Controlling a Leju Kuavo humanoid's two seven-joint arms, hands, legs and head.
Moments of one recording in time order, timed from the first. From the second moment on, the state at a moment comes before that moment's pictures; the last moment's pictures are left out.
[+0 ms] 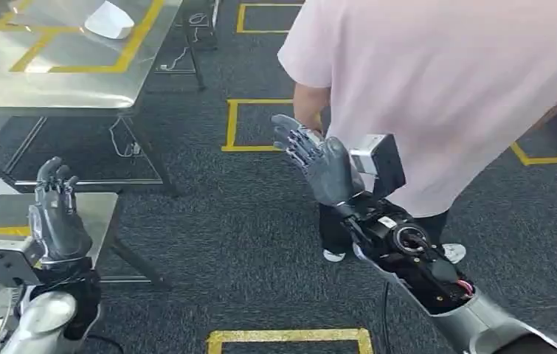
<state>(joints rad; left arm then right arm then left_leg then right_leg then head) -0.27 0.03 -0.42 -1.46 0.12 0.41 -0.44 -0.34 -0.13 0.49 -1.67 -0.25 -0.02 -0.07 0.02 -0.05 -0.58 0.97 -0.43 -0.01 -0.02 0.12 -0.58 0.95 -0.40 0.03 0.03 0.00</state>
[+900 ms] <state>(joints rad) -0.28 0.01 -0.42 -1.46 0.10 0.38 -0.47 -0.30 -0.15 0.48 -1.72 -0.25 -0.05 -0.05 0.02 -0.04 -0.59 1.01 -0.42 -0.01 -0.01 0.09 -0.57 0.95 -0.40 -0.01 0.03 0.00</state>
